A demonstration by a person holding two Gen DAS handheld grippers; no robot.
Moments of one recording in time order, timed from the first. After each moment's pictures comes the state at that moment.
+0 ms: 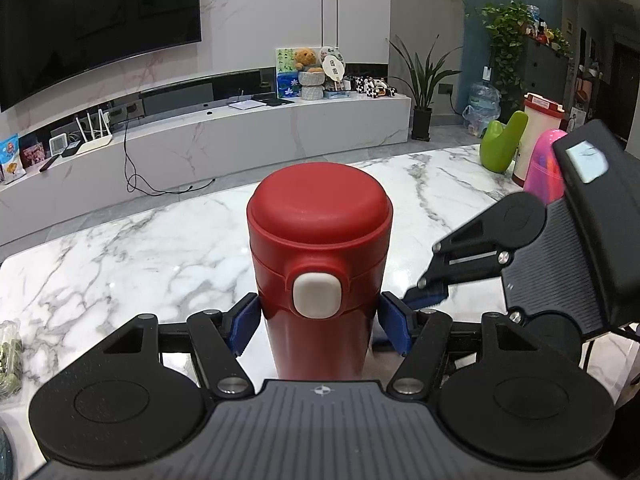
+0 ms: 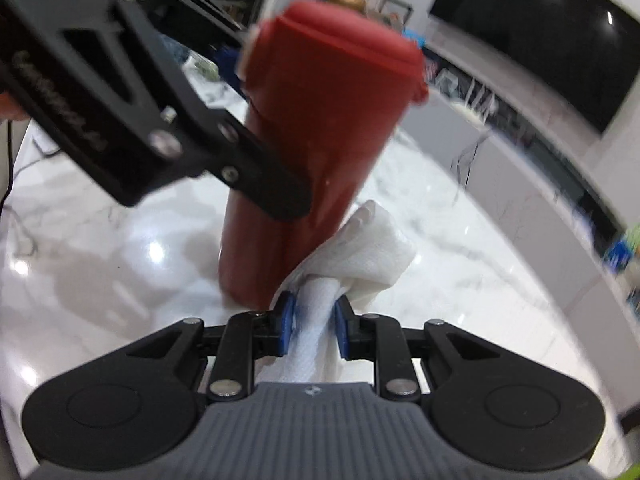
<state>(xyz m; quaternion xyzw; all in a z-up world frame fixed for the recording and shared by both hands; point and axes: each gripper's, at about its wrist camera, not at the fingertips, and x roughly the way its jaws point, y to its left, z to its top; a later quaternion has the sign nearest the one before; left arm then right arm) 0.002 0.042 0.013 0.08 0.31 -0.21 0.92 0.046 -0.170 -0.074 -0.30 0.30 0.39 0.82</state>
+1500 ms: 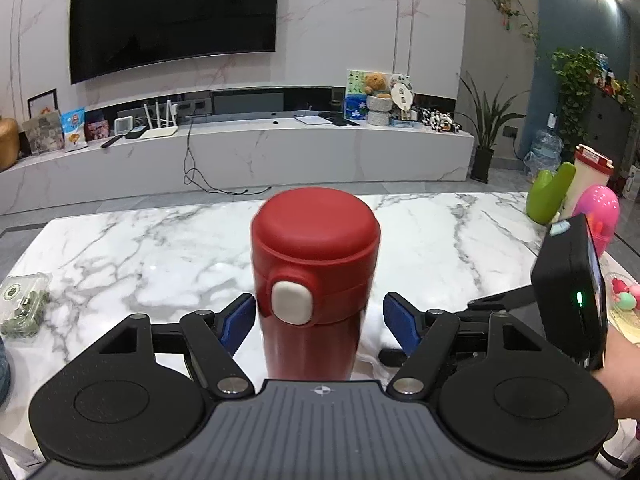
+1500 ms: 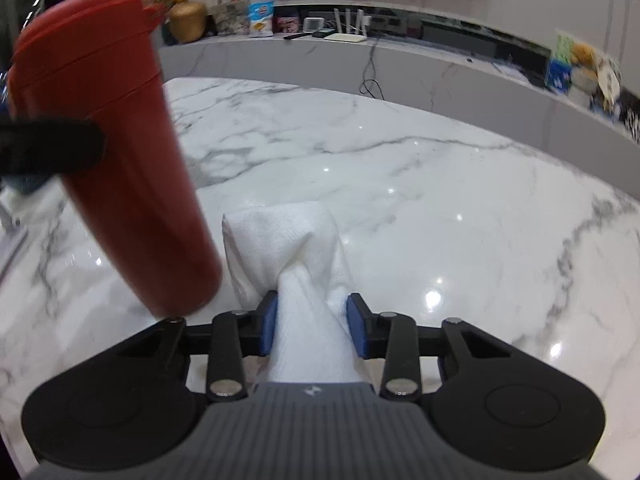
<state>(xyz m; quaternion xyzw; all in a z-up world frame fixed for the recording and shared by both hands) -0.015 0.028 0.025 0.02 0.29 -0.10 0.95 0.111 -0.221 -0.111 -0.06 0.39 0.26 0.88</state>
